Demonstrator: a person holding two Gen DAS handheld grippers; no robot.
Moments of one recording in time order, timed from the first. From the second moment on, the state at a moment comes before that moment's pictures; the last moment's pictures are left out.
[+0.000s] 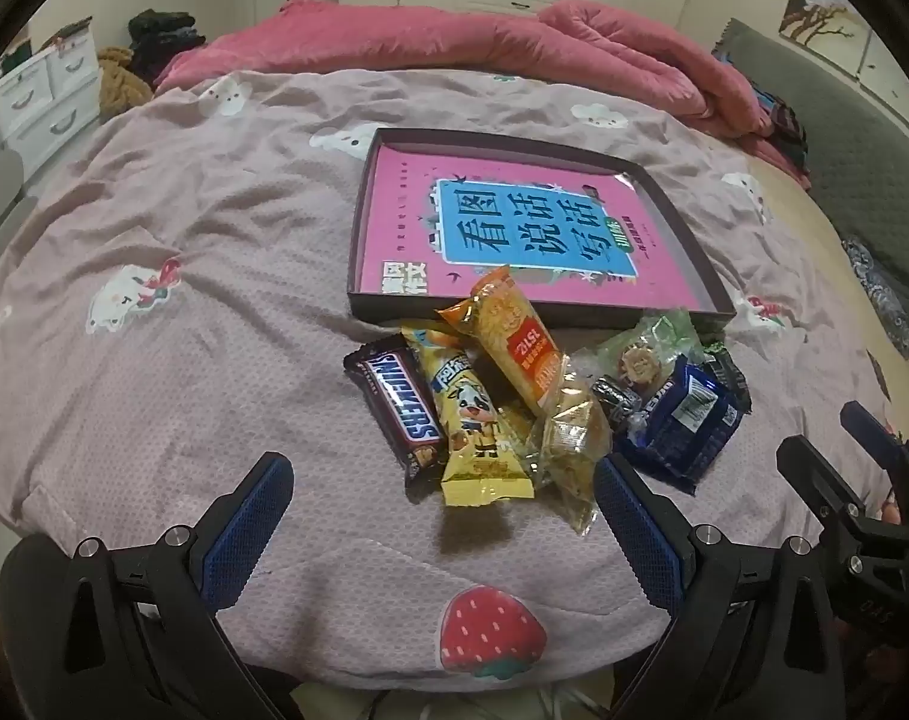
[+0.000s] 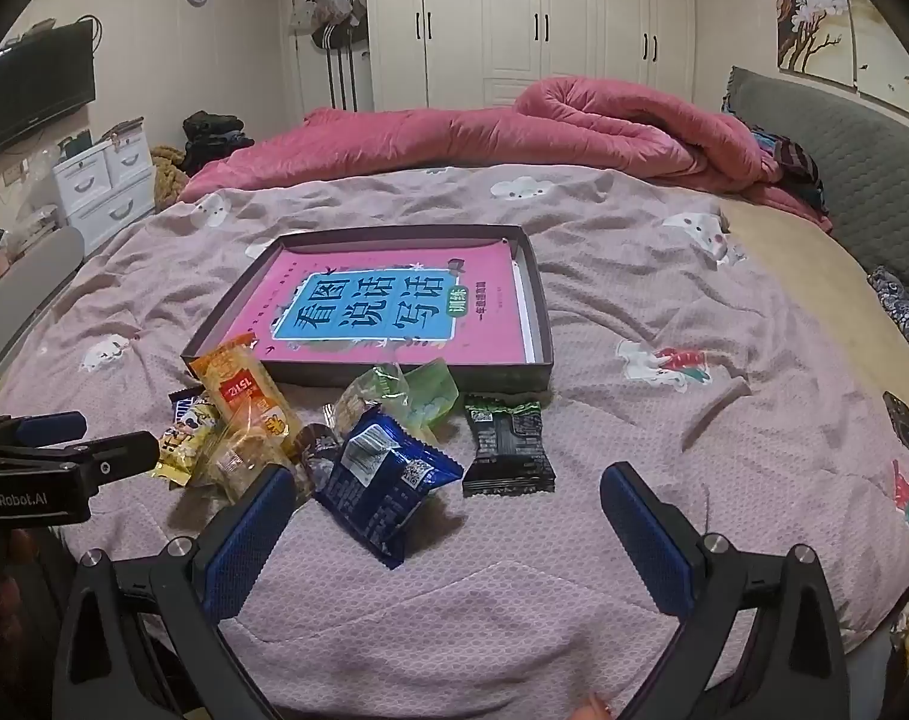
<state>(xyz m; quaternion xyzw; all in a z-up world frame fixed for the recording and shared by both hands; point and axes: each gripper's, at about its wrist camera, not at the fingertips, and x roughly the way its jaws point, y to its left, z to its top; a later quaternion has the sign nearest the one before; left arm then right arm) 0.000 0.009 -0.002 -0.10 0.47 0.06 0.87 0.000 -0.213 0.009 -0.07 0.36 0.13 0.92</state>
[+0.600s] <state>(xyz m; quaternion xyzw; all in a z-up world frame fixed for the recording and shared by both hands) 0.017 0.033 -0.016 -0.13 0.49 0.06 0.86 0.010 -0.204 -0.007 -0.05 0.39 0.15 0.91</state>
